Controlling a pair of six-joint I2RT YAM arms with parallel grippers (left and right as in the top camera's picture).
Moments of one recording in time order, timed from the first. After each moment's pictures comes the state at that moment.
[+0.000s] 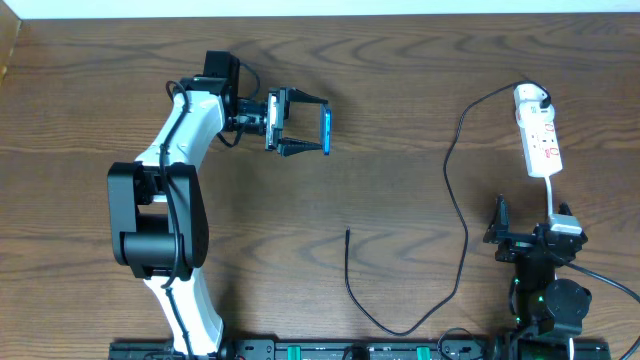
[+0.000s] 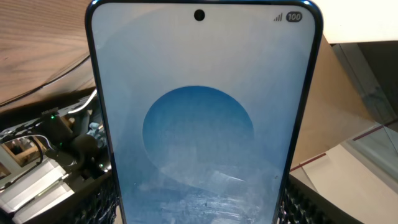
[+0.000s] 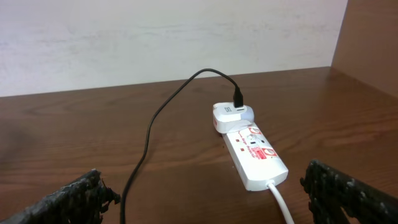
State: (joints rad) left arm -0.06 2.04 1.50 -0.86 1.42 -1.09; right arm -0.13 0.01 0.01 -0.07 0.00 0.03
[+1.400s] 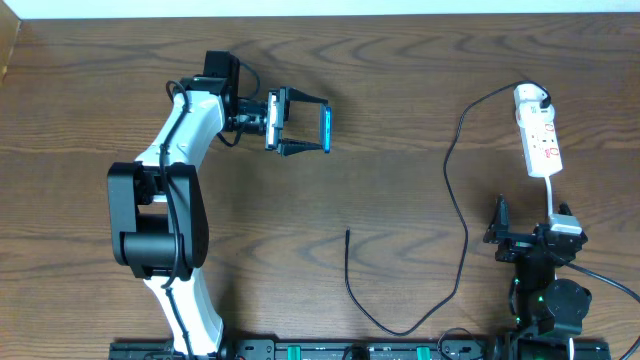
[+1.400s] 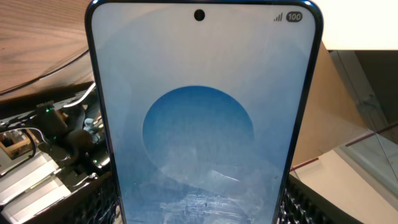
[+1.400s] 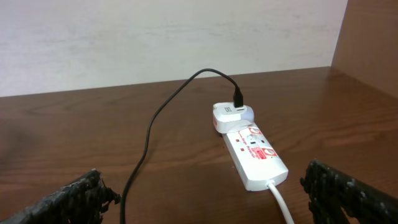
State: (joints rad) left arm -0.06 2.04 1.50 -0.86 1.42 -1.14; right arm -0.13 0.01 0.01 -0.07 0.00 0.03
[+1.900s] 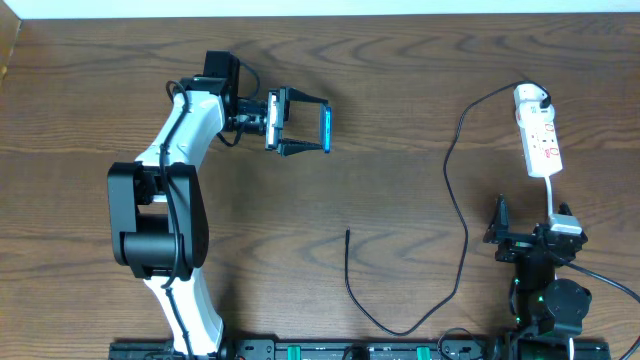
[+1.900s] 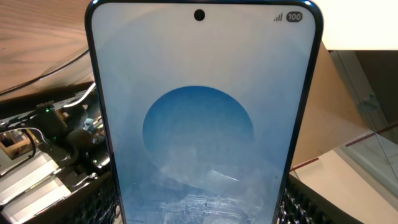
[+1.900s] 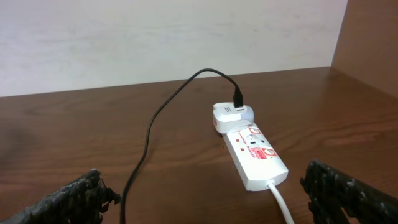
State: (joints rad) left arm -0.06 2.04 1.50 -0.86 1.42 -1.14; right arm -0.13 0.01 0.01 -0.07 0.00 0.03
